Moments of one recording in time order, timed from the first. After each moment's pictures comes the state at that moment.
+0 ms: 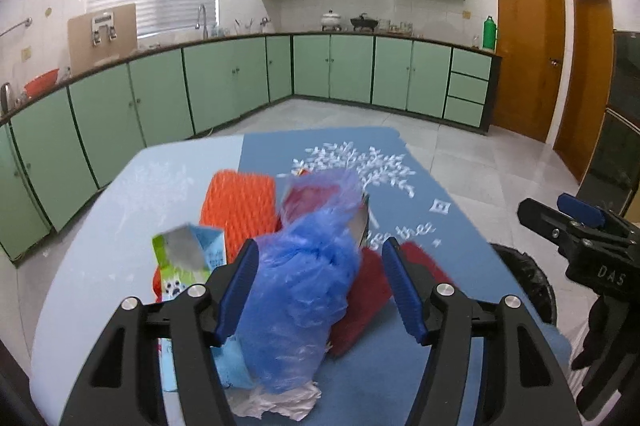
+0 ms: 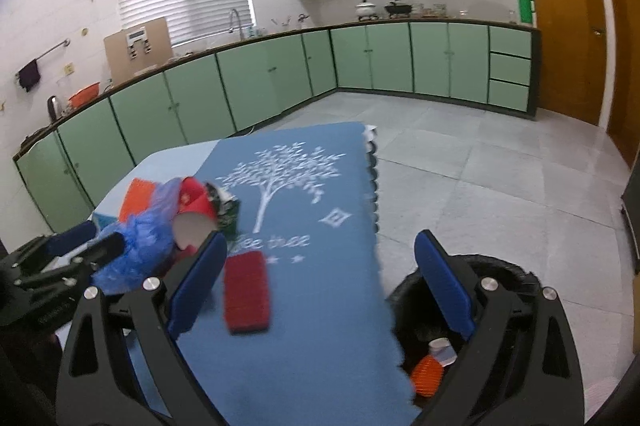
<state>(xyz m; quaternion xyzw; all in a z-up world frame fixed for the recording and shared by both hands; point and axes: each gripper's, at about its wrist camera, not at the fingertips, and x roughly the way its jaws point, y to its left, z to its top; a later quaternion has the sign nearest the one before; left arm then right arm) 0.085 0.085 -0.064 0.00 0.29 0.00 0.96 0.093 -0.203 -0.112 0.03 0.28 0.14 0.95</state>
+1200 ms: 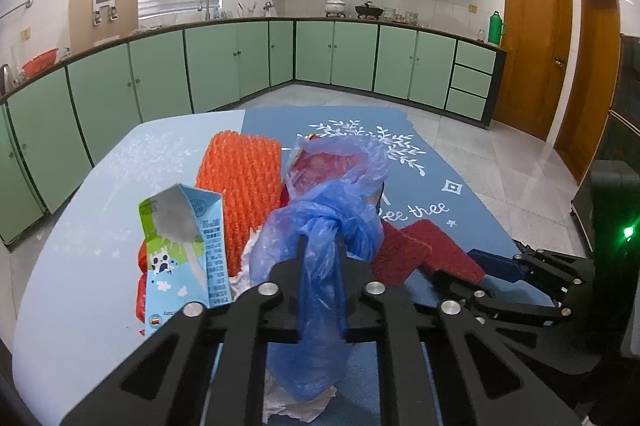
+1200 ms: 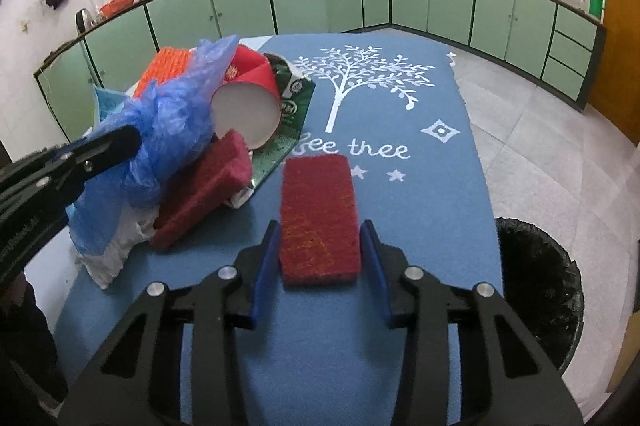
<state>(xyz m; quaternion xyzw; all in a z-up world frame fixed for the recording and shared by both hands) 0.090 0.099 -0.090 -0.02 0.31 0.00 0.95 0.103 -0.132 -0.172 -0.05 0.39 0.22 0.90</state>
